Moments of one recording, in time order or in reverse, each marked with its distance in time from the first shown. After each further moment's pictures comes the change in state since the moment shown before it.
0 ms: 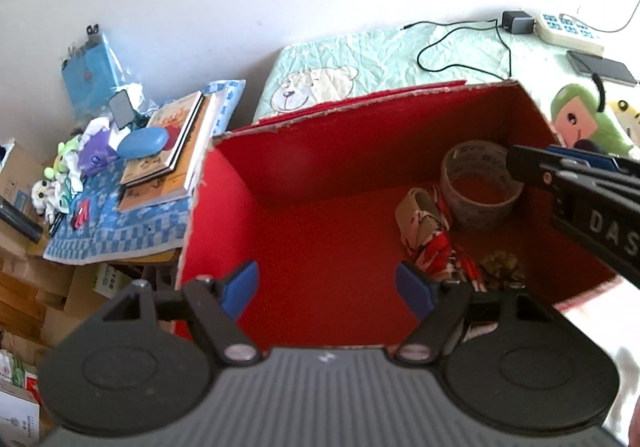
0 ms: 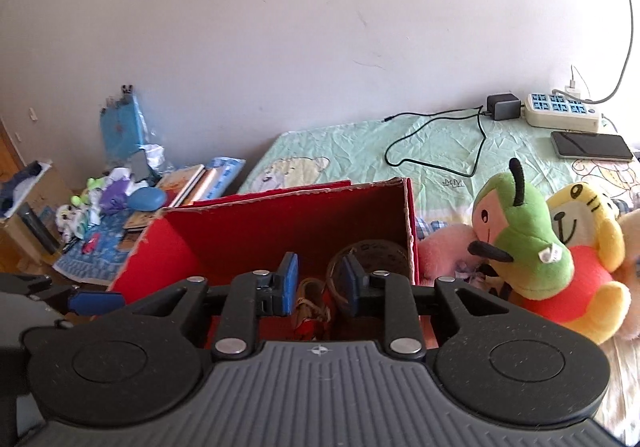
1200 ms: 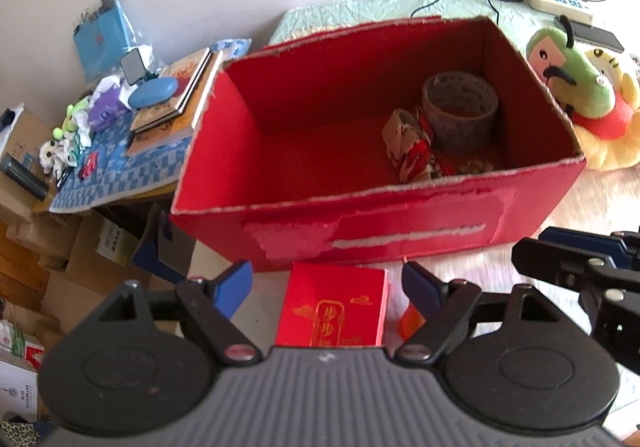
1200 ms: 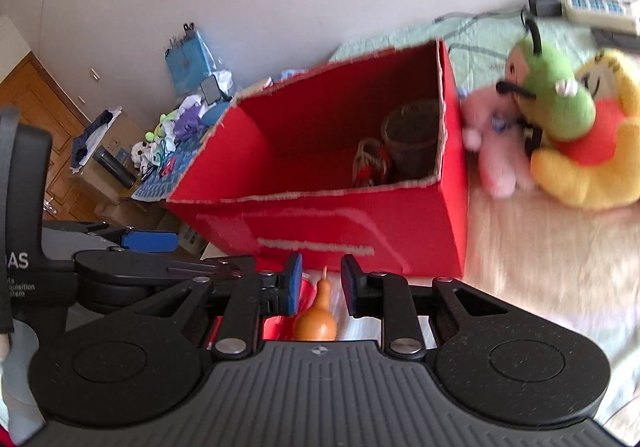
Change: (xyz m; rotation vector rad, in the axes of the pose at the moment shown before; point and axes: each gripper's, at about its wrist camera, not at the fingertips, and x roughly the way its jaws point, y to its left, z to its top) left arm -0.030 -0.013 -0.067 -0.020 0.077 0.011; right arm -0.040 -0.009 -0.069 0.076 0.244 0.235
